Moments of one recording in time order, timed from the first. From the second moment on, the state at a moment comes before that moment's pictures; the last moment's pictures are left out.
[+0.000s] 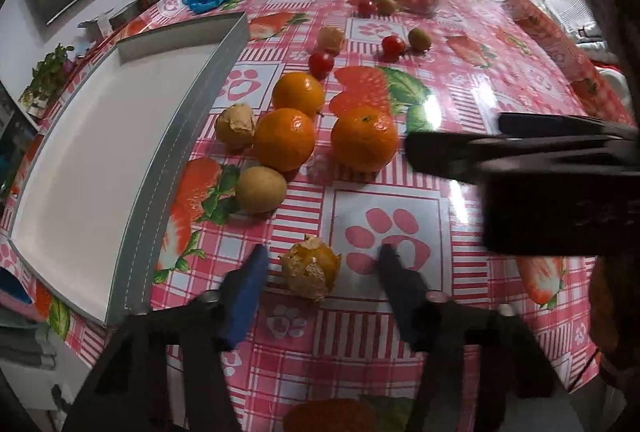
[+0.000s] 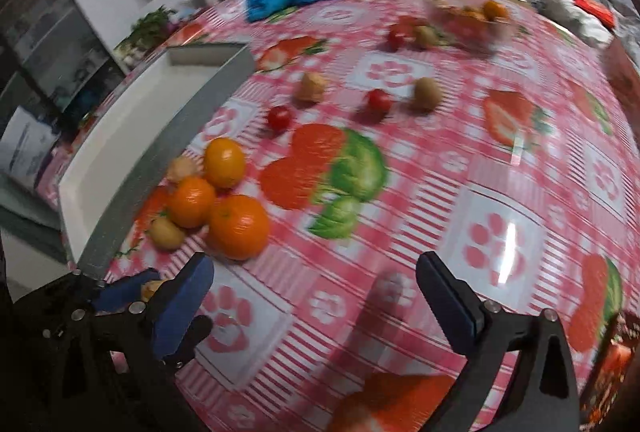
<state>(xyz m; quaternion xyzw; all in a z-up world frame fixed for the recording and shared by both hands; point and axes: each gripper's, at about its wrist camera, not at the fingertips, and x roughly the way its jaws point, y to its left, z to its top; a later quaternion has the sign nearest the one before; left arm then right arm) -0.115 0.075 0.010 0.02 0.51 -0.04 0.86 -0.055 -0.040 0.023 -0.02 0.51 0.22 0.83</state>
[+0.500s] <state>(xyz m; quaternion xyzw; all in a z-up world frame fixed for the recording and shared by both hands) -0.116 0.087 0.012 0.00 0.51 -0.05 0.86 -0.048 -0.019 0.016 -0.01 0.52 0.25 0.82</state>
